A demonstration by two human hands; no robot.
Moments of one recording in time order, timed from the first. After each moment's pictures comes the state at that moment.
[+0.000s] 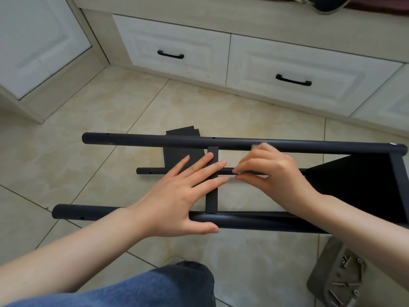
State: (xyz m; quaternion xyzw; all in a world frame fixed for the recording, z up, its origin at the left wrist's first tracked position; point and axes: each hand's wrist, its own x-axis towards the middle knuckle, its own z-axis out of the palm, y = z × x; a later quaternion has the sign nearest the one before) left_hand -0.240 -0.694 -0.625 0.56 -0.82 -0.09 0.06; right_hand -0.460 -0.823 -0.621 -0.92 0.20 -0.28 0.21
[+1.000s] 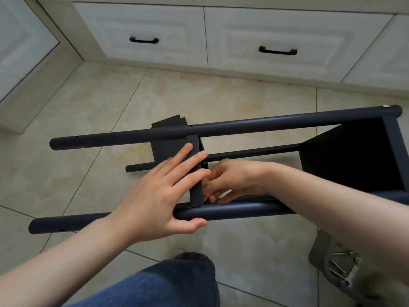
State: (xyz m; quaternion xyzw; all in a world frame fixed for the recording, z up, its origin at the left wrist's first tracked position) left_hand -0.243 -0.691 -0.637 0.55 -0.83 -0.06 0.11; right_hand -0.423 -0.822 -0.656 -0.59 0.33 0.15 0.72
